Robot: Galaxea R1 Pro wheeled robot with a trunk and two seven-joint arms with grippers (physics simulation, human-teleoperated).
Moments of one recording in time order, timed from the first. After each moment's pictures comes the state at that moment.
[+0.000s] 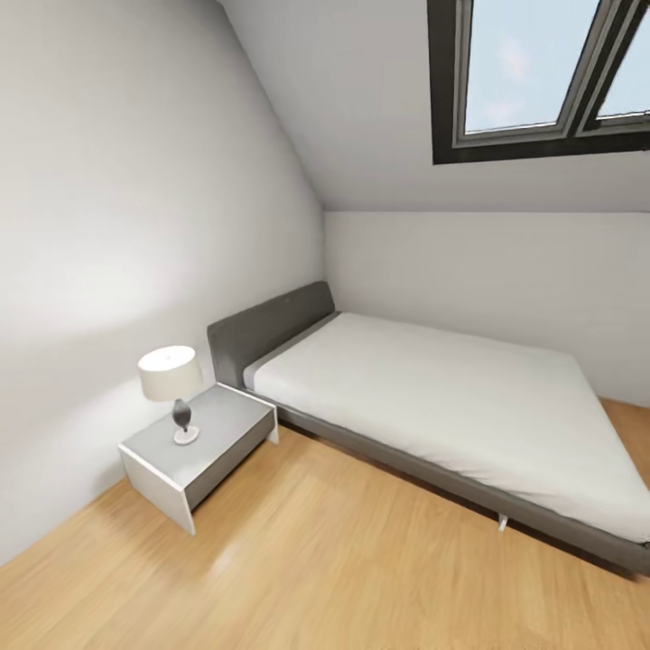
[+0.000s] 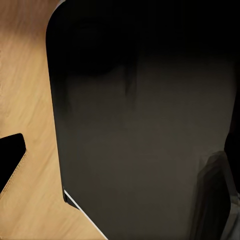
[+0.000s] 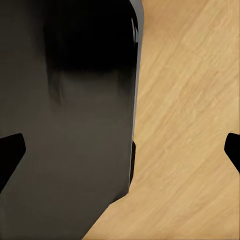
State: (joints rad) left arm 0.01 -0.02 0.00 -0.03 0.00 0.00 0.00; right arm 0.00 -0.05 0.03 0.00 0.01 0.00 0.00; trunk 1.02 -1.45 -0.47
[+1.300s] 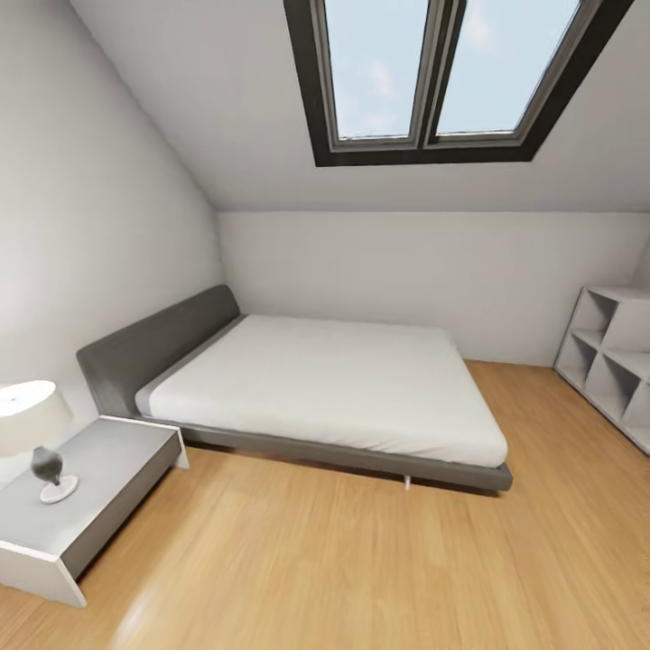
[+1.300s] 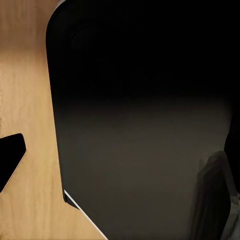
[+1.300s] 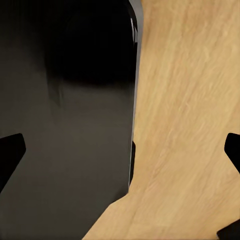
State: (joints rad) left arm 0.01 -0.02 0.00 -0.03 0.00 0.00 0.00; right arm 0.00 -0.05 0.03 0.00 0.01 0.00 0.00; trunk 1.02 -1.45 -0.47
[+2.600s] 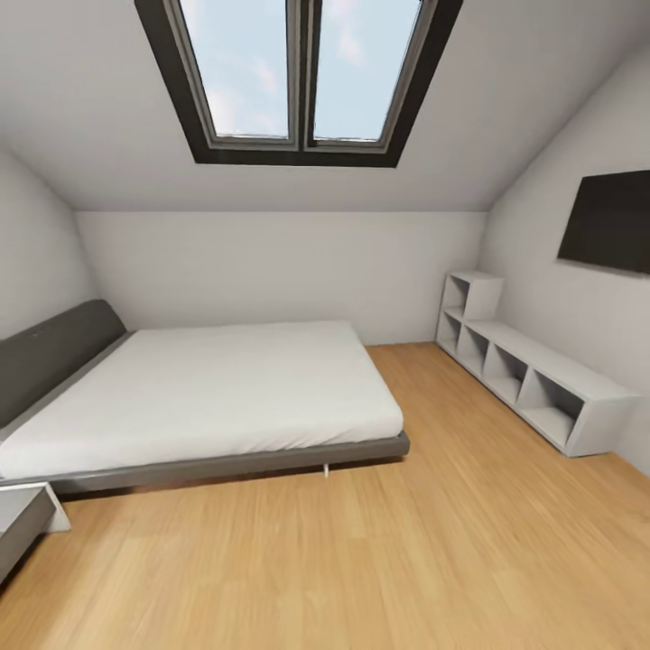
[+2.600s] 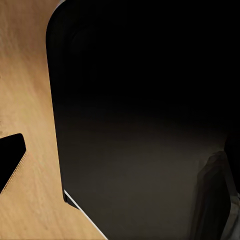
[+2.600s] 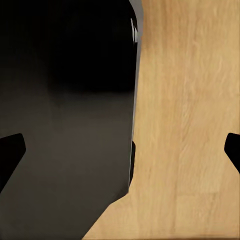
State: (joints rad) left arm 0.01 -0.02 0.00 -0.03 0.00 0.00 0.00; right arm 0.00 -0.05 0.03 0.00 0.01 0.00 0.00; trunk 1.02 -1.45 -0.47
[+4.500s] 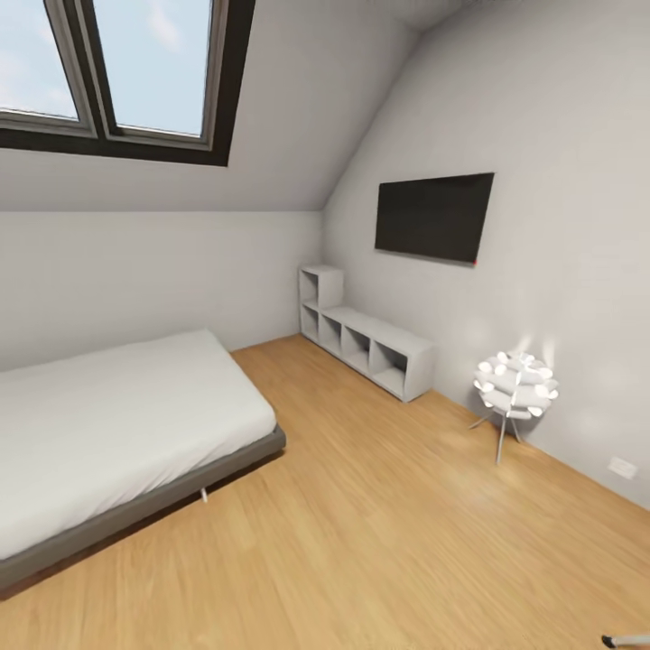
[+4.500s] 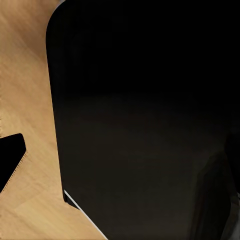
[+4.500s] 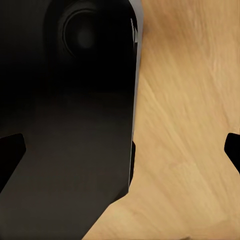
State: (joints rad) left arm 0.01 -0.02 0.00 -0.03 0.00 0.00 0.00; right arm 0.00 -0.05 0.03 0.00 0.01 0.00 0.00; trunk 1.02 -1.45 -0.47
